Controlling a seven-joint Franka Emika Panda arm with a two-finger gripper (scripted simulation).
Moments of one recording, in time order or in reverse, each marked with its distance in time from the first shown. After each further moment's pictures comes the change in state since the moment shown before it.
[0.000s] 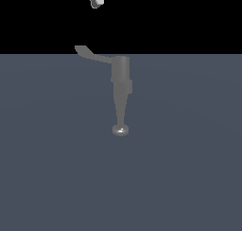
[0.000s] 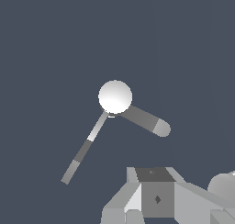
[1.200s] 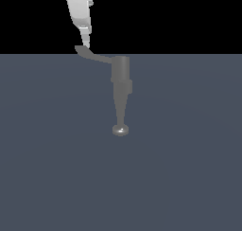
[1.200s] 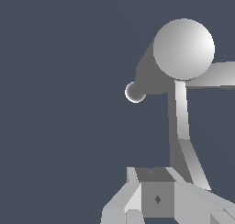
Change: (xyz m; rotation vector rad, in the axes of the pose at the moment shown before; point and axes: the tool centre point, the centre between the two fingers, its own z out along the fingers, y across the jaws) arm -0.005 -0.096 0.074 0.041 -0.091 0.457
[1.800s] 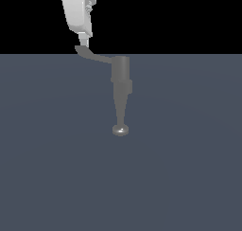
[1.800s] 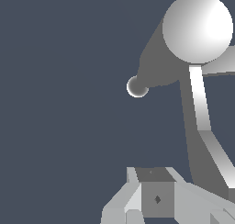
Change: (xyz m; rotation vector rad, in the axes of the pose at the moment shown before) arm -0.006 -0.010 0.011 0.003 -0.019 0.063
